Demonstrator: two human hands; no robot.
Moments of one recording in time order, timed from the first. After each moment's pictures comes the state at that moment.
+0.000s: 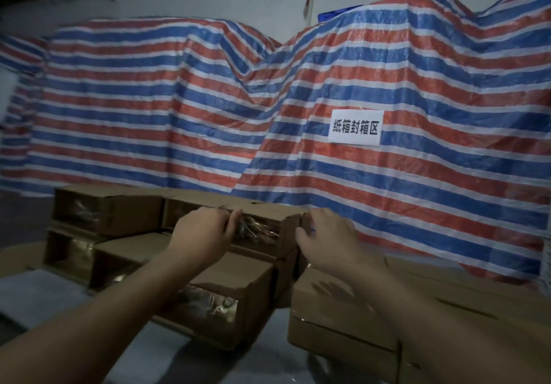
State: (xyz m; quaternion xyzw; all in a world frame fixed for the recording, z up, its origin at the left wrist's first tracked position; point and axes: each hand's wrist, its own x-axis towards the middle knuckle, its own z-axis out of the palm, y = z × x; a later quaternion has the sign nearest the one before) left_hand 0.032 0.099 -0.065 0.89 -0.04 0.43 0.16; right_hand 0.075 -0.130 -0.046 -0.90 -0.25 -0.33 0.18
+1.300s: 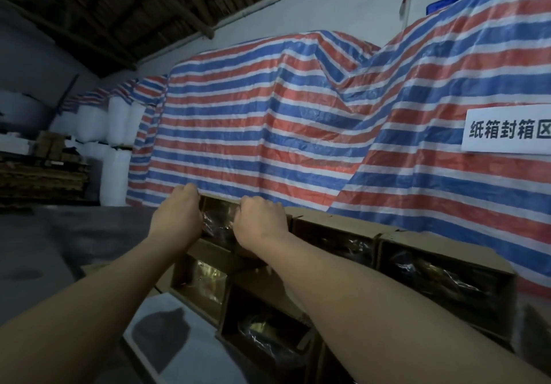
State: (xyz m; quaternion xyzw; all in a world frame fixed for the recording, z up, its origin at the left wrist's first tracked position) left_hand 0.100 0.433 -0.079 0.81 0.20 0.53 0.16; right_hand 0.163 0.299 -0.050 -0.85 -0.39 -0.33 0.15
